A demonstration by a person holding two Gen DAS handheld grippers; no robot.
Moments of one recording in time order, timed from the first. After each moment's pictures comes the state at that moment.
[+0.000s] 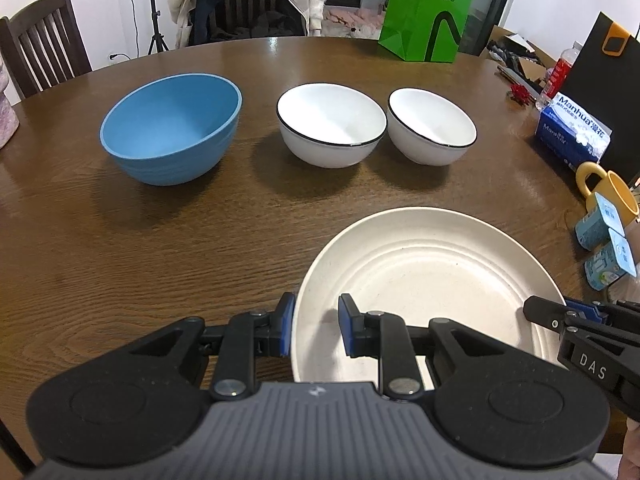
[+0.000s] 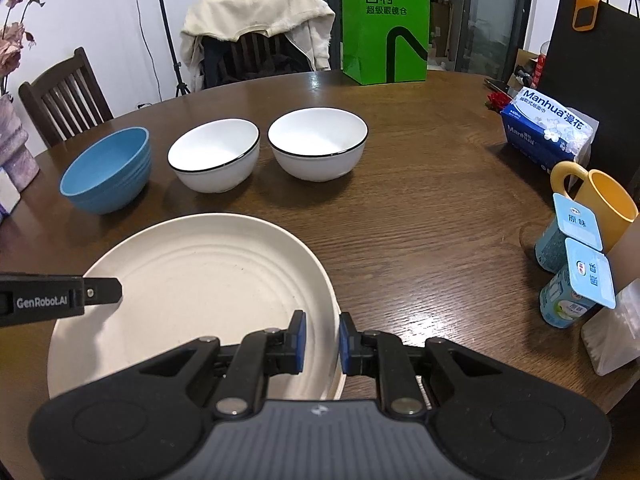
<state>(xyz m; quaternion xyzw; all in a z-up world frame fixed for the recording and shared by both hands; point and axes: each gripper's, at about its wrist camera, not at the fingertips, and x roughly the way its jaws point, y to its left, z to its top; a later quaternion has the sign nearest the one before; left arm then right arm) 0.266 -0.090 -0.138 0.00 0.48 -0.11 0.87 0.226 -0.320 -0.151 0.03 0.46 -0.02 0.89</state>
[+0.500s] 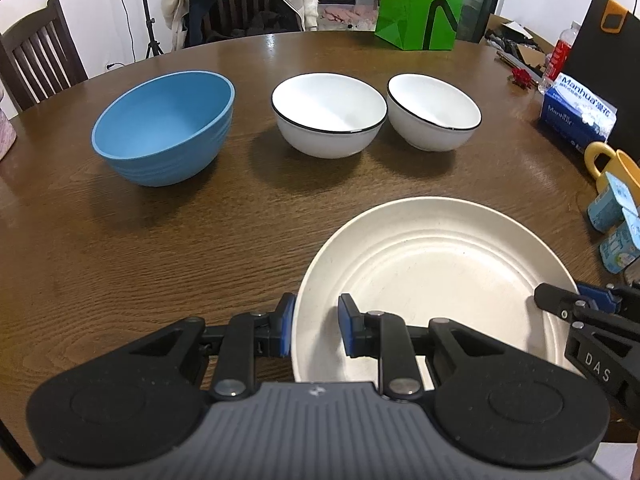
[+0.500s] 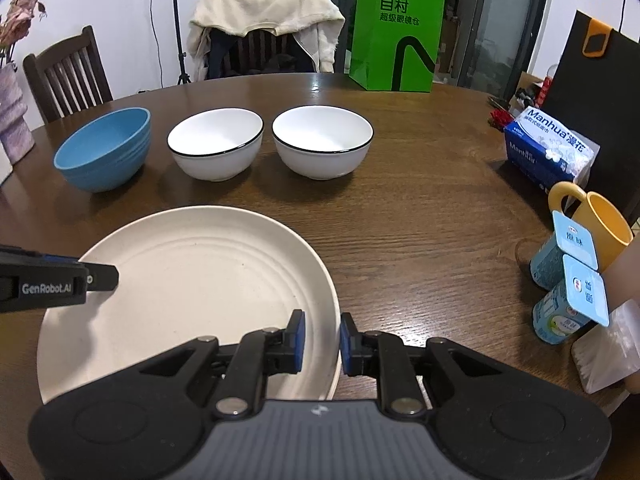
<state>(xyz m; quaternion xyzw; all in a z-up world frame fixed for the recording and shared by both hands) 0.267 -0.100 -0.155 0.03 0.48 -0.11 0.87 0.225 -0.307 -0.162 -0.02 0.45 -0.03 0.89</state>
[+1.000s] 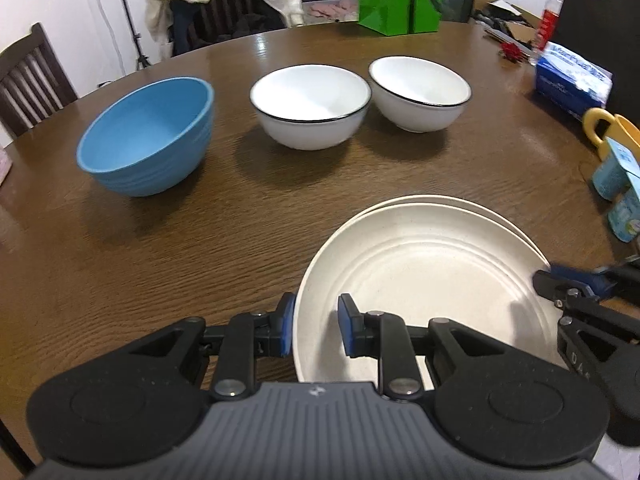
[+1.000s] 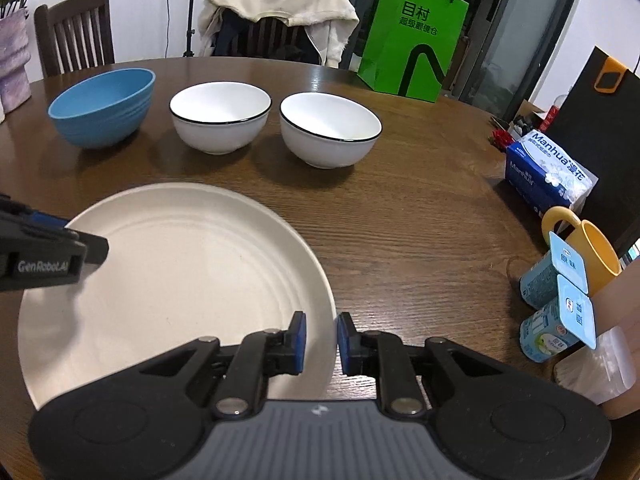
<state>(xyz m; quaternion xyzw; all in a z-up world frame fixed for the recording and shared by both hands) 0.264 -0.119 -0.164 0.08 0.47 -0.12 0.87 0.225 -0.292 -0.181 -0.09 0.45 -0.04 0.89</state>
